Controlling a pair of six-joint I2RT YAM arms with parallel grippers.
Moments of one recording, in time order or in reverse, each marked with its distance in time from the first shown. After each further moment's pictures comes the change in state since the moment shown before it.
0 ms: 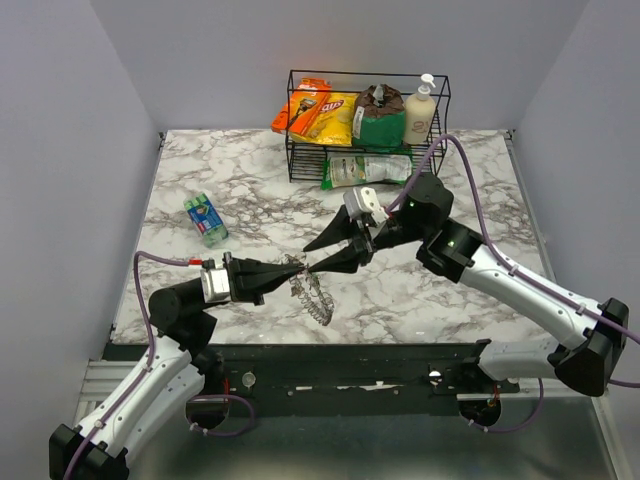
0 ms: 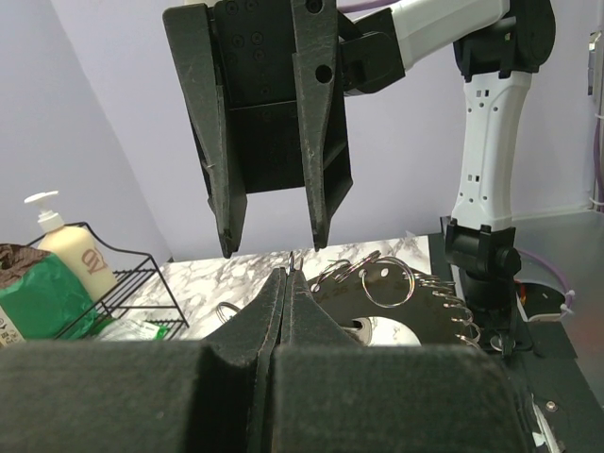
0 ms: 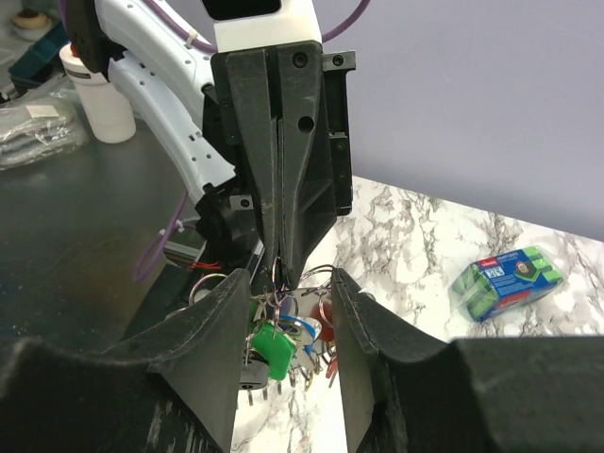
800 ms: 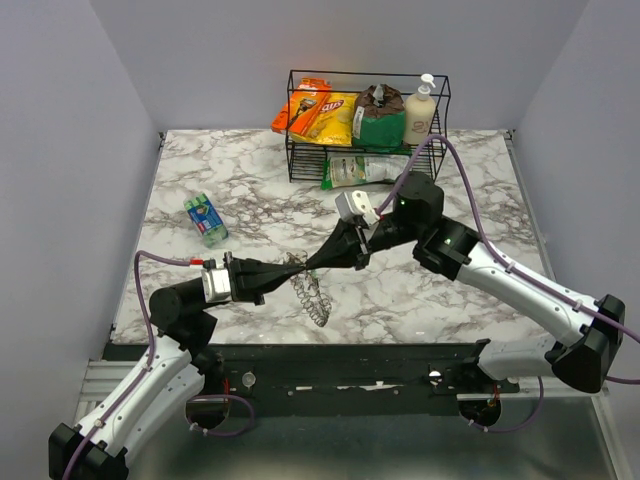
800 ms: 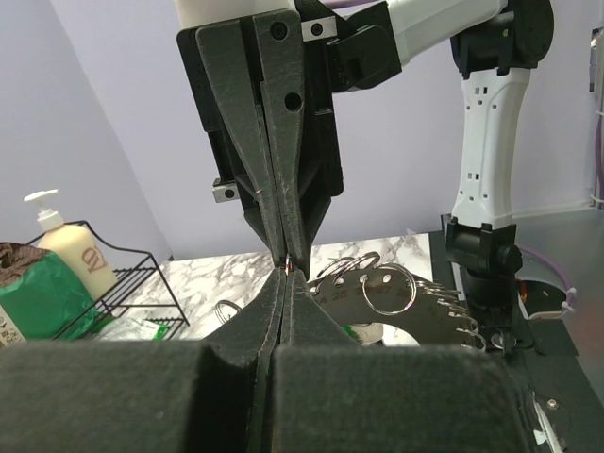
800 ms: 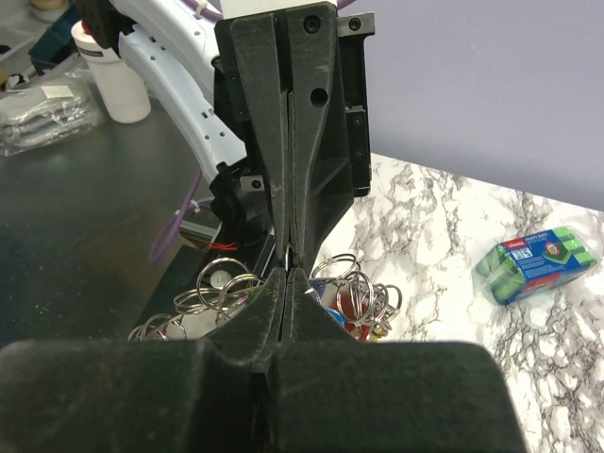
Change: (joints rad) left arm -0.006 0.003 0.001 -0.006 0.000 0.010; right arm 0.004 0.025 0.026 -0.102 0.001 -0.043
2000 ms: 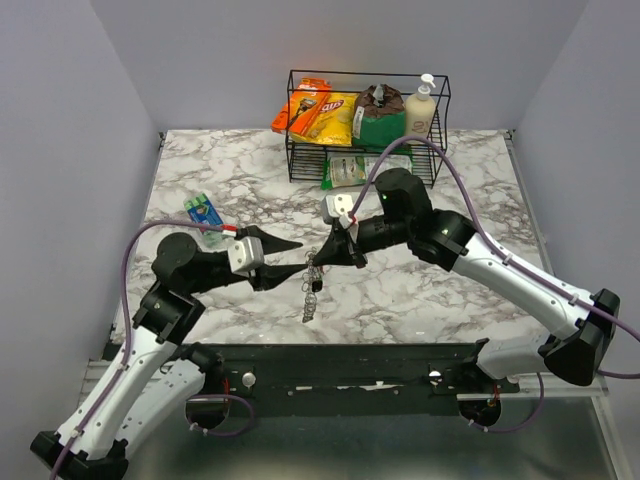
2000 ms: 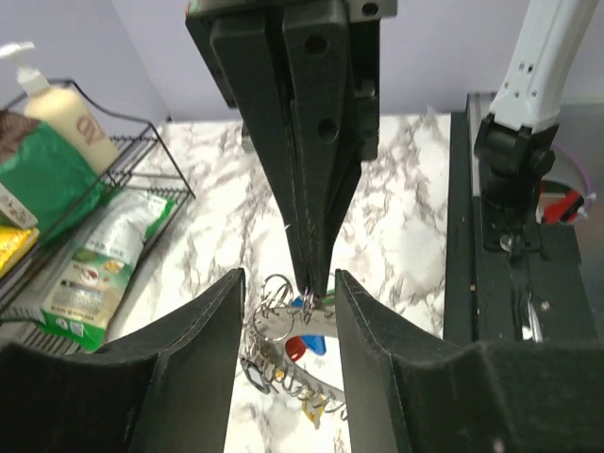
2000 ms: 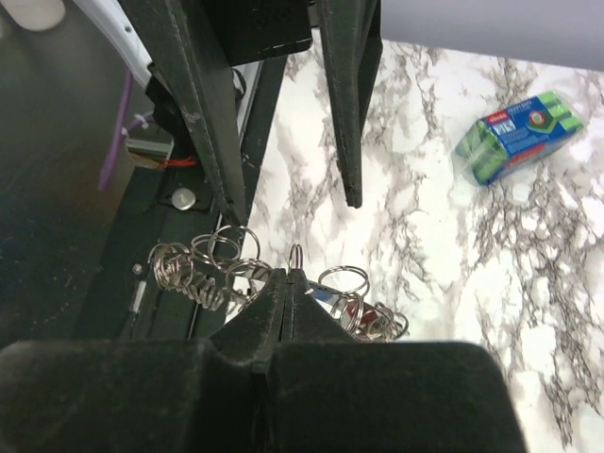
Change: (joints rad) left arm -0.005 0.060 0.376 -0.867 -0.027 0.371; right arm 0.002 0.053 0.106 -0.372 0.174 -0.195
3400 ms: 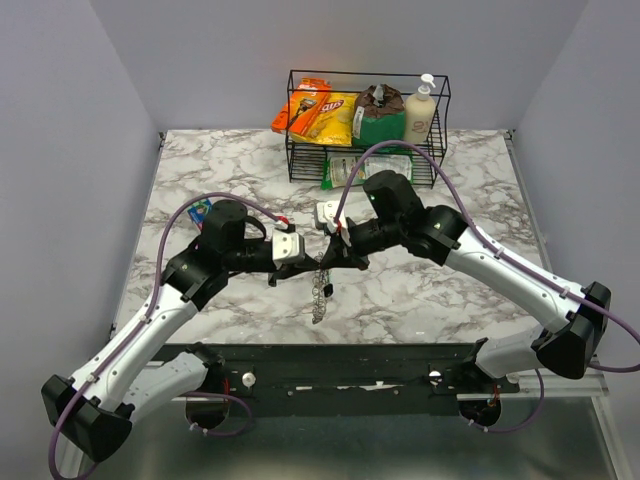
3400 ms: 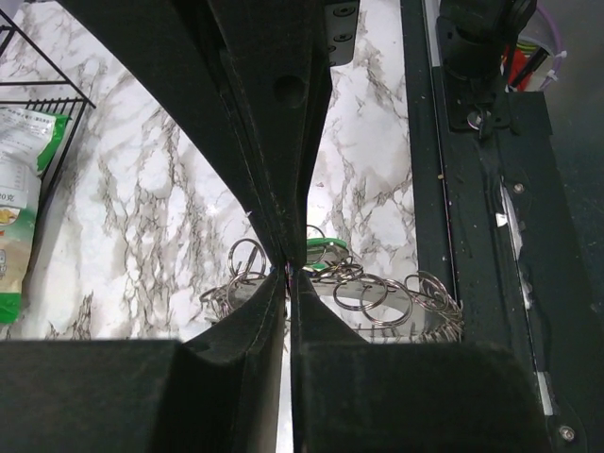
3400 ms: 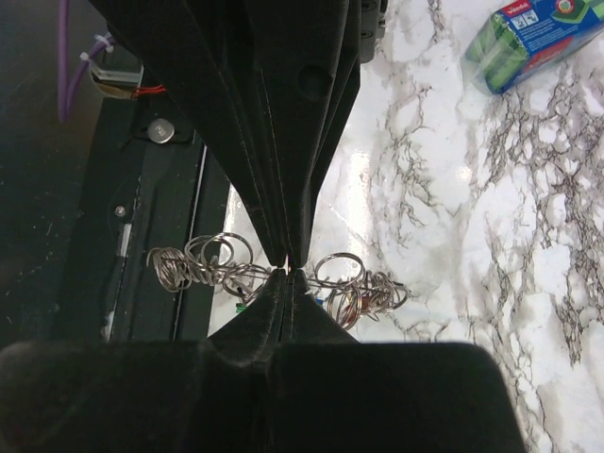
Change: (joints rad) left arm -0.068 0.298 0.170 -0.393 0.054 0.336; right arm 0.000 0.054 0.053 -0.215 0.121 -0.096
